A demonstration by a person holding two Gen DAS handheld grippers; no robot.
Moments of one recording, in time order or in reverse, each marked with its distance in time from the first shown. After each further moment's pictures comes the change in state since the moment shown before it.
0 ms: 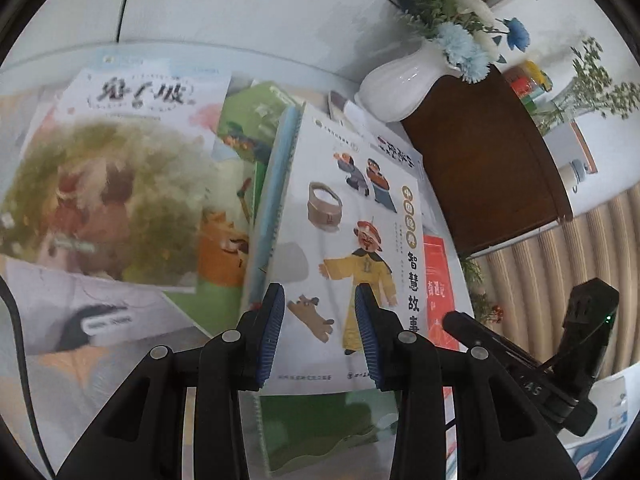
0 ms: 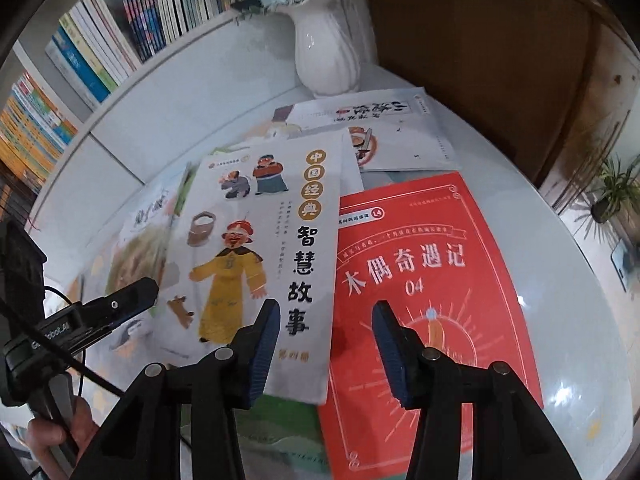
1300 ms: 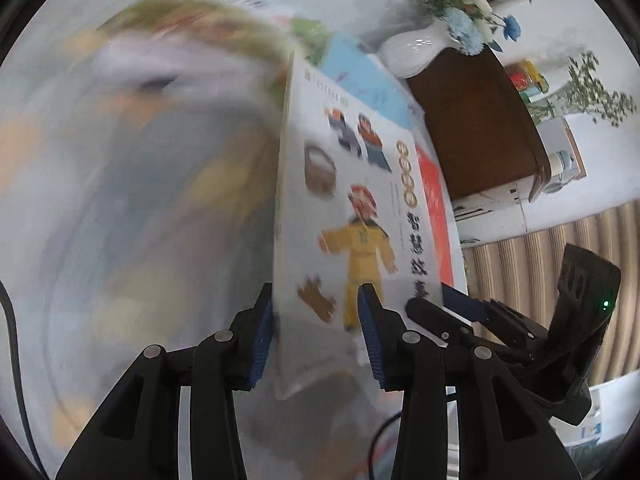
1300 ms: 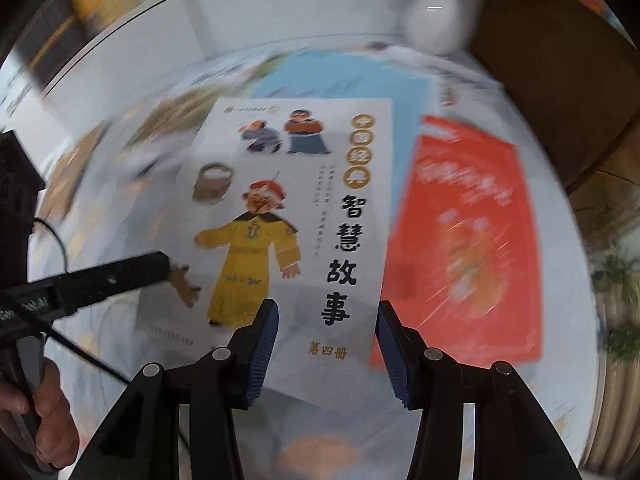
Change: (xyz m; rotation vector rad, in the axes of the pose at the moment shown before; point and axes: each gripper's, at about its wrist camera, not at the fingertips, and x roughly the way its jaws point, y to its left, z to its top) left arm -0.059 0.039 -0.151 -0.144 0.037 -0.043; right arm -0.018 0.056 -0.103 -0.398 0.164 -0.021
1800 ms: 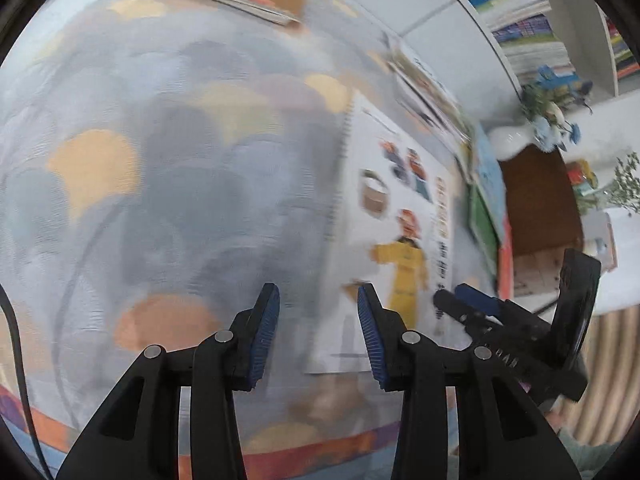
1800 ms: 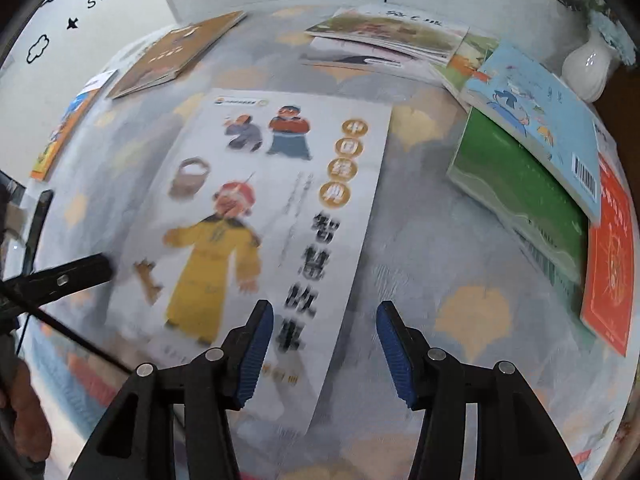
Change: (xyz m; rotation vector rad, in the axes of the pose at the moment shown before) left arm -0.122 0.139 -0.112 -0.282 -0.224 0.173; right arm 0.040 0.150 -0.046 -0.273 0.084 0.071
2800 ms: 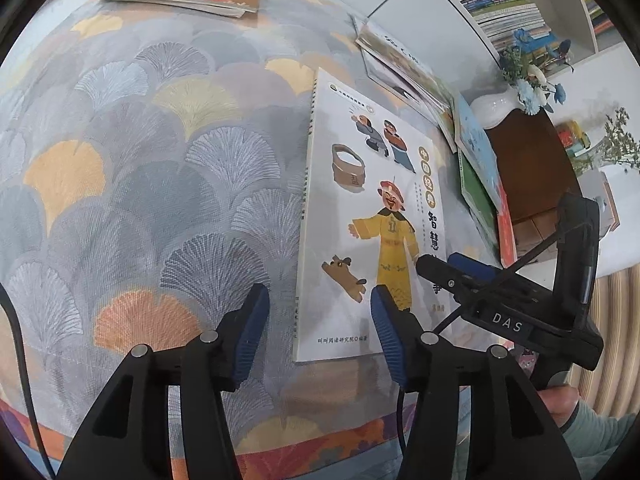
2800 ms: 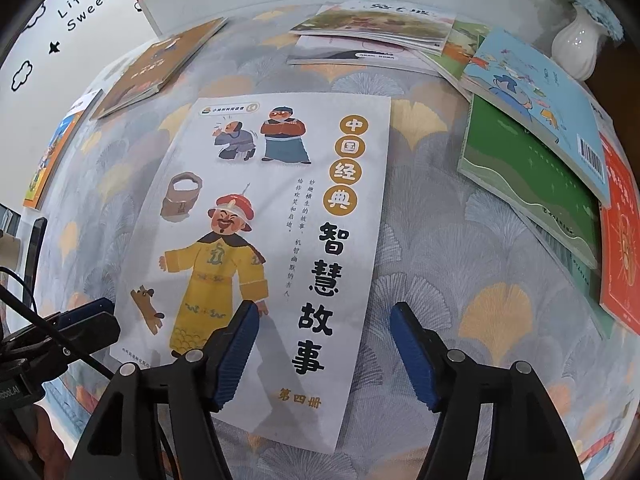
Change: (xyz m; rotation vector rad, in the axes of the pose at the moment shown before) left arm 0.007 -0.023 -0.013 0.122 0.024 0.009; right arm 0.008 0.003 0.008 0.076 -0.022 0.012
